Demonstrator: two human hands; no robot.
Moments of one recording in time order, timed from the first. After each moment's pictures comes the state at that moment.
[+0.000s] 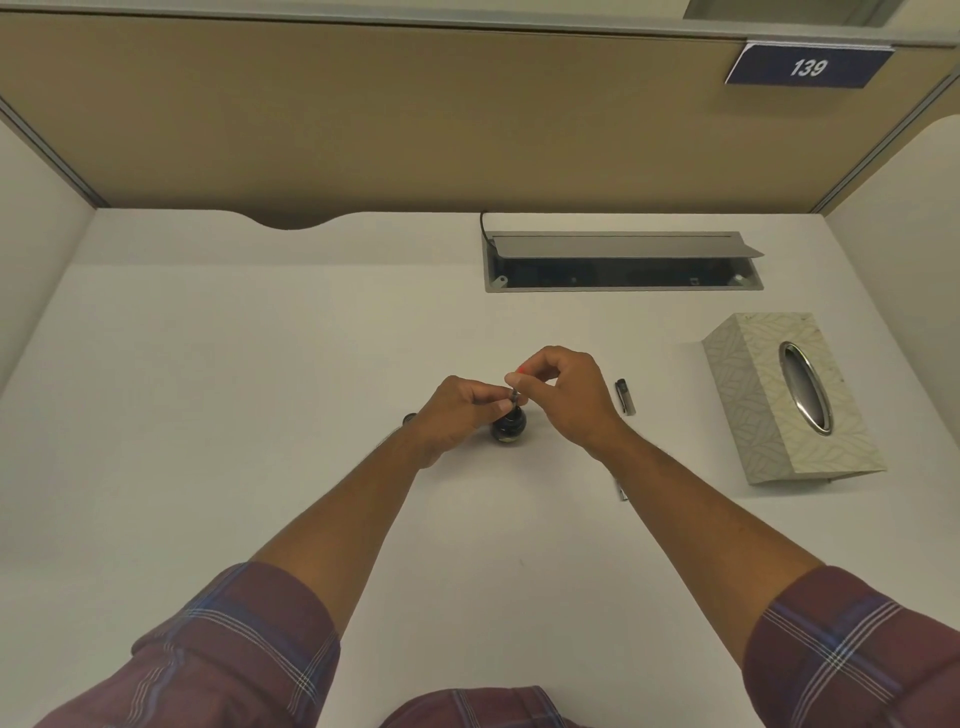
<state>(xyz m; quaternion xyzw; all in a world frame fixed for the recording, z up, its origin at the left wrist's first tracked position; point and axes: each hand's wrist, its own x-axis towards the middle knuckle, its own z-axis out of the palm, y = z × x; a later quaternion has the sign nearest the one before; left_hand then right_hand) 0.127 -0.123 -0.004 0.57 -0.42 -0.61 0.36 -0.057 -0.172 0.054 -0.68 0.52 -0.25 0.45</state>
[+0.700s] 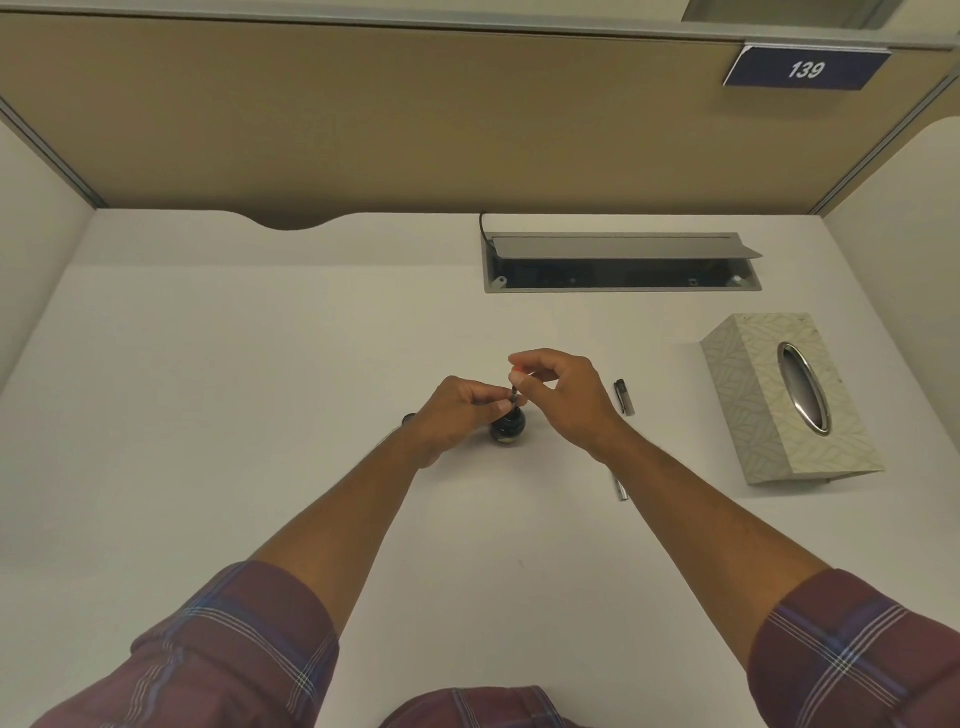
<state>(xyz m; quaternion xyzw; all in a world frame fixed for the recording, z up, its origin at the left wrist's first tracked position) 0.127 -0.122 0.000 0.57 -0.42 -0.61 0.35 -0.059 -0.170 0.057 -0.69 0.51 -0.24 0.46</state>
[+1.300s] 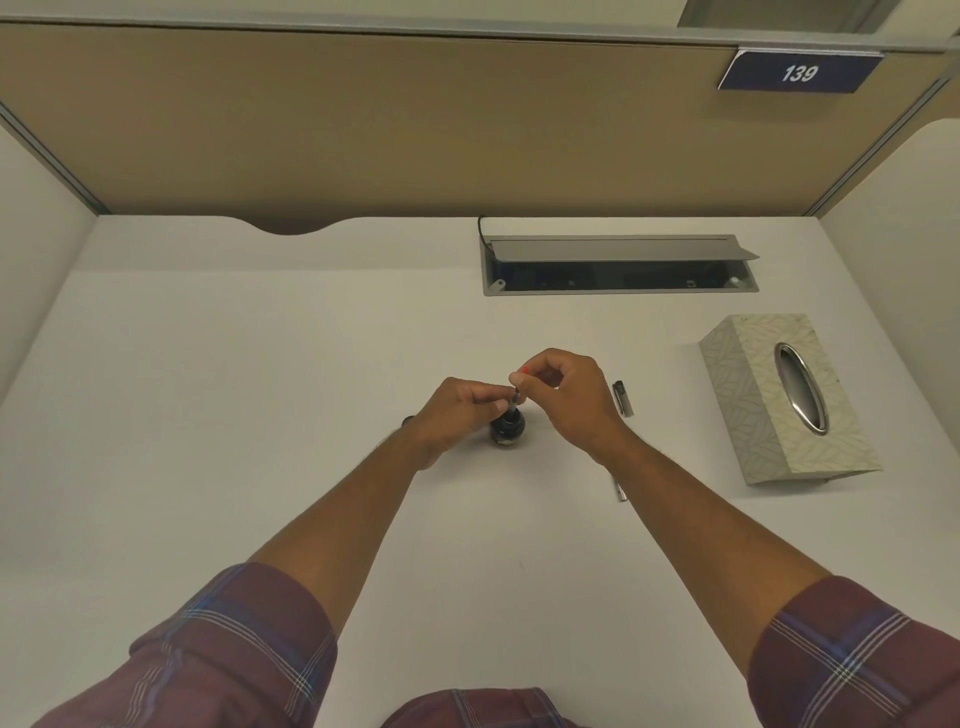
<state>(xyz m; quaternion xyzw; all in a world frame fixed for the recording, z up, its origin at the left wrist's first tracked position) 0.125 -0.121 0.009 0.58 -0.41 -0.61 0.35 -0.062 -0.169 0.056 -0.67 0.52 -0.27 0.46</state>
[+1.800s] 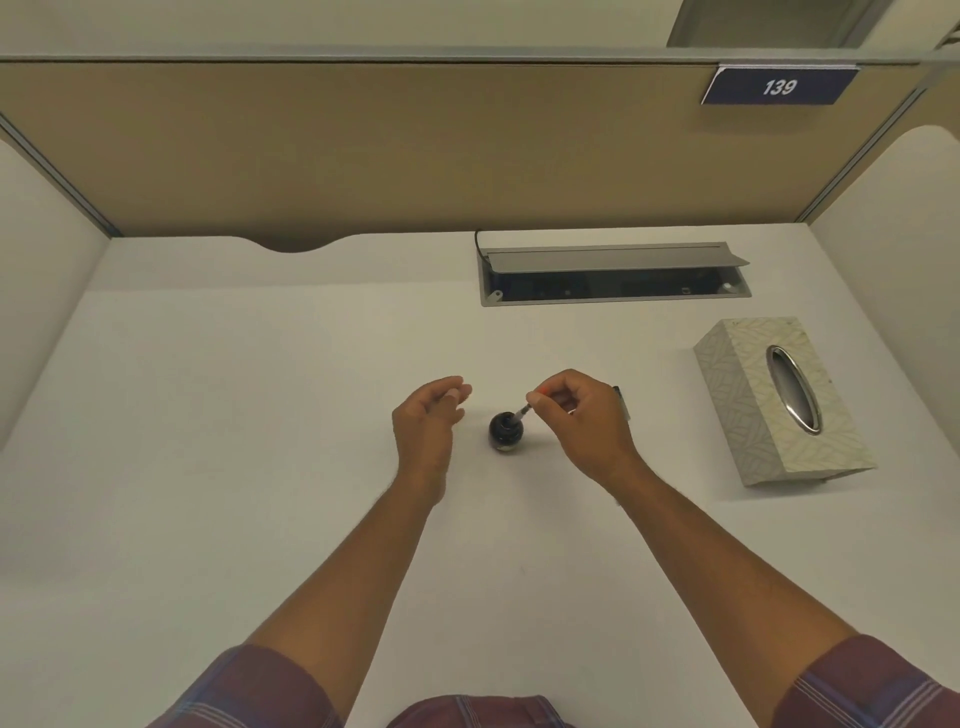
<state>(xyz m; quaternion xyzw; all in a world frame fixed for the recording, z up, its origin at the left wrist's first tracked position) 0.109 -0.090 0.014 0.63 -0.18 -0.46 0.60 -0.082 -0.142 0.062 -0.64 0.55 -0.30 0.43</state>
